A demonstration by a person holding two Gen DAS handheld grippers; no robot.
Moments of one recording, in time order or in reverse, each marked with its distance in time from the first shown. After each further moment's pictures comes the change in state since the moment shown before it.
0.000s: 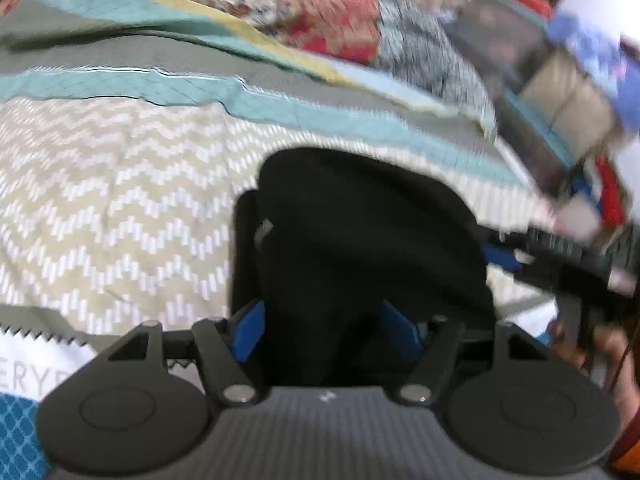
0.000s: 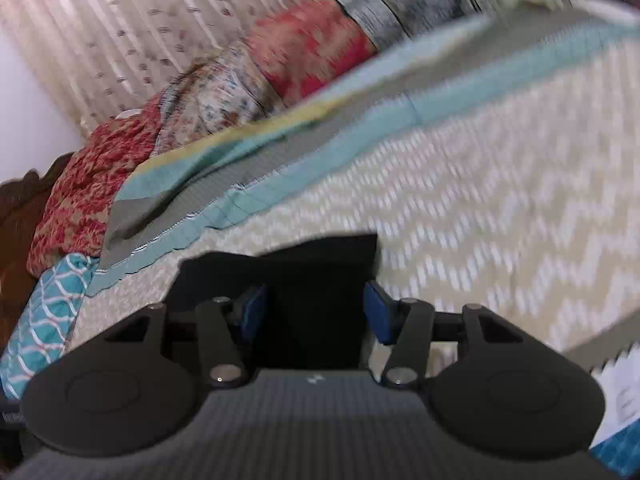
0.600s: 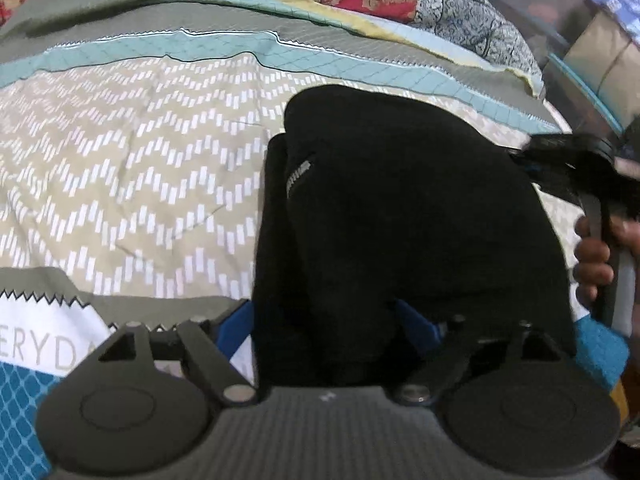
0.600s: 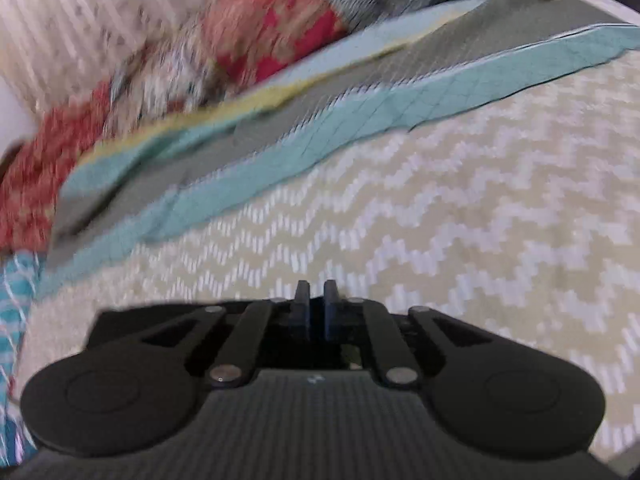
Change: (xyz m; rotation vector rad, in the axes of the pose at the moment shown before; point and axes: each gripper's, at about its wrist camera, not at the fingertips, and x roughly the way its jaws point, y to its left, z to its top) left arm 0.016 0.007 -0.020 -0.029 0.067 0.120; right arm 0.040 -0.010 0.037 -0.026 -0.002 -0.133
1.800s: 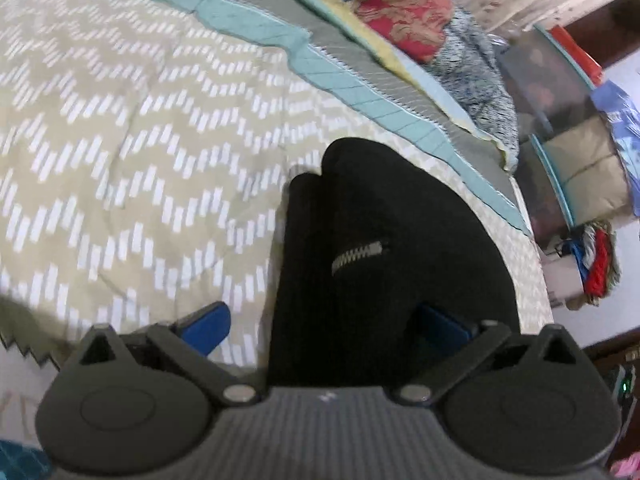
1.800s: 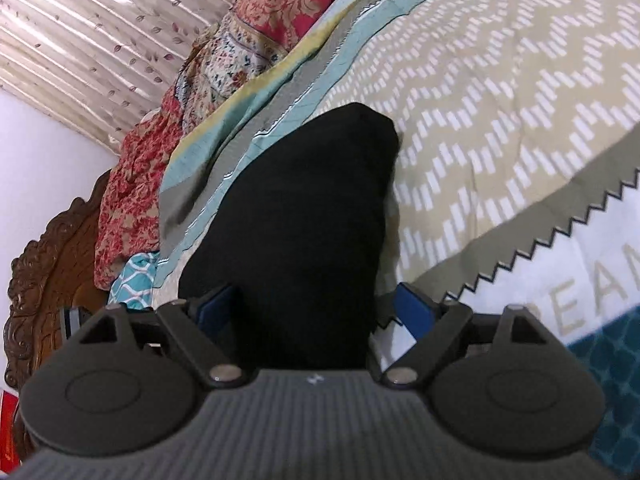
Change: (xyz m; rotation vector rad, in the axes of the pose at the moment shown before) left arm 0.034 0.067 0.035 -0.252 0.008 -0.280; right arm -0.046 -0.022 -0.082 0.228 0.154 0.325
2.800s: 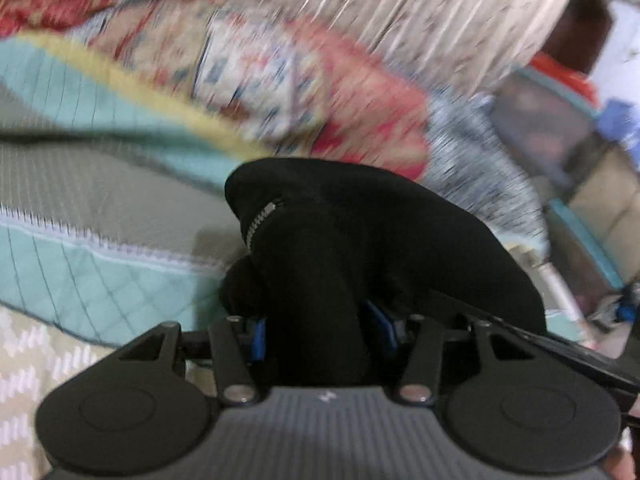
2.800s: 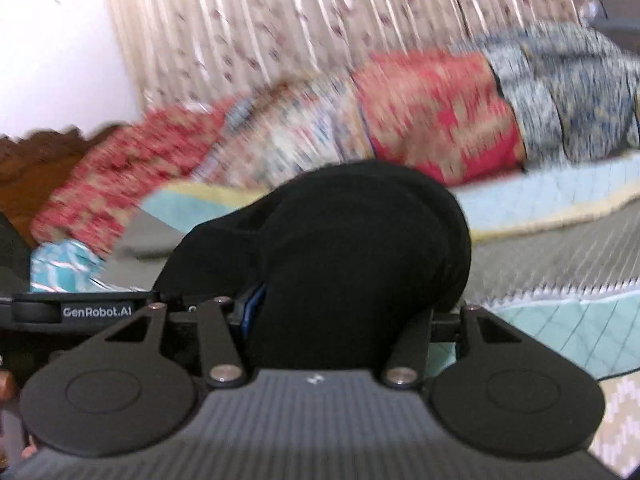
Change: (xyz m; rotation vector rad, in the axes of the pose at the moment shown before) left arm 0.085 -0.081 0.164 0.211 -0.304 0.161; right arm 0.156 0.099 0.172 -0.619 -0.173 -0.079
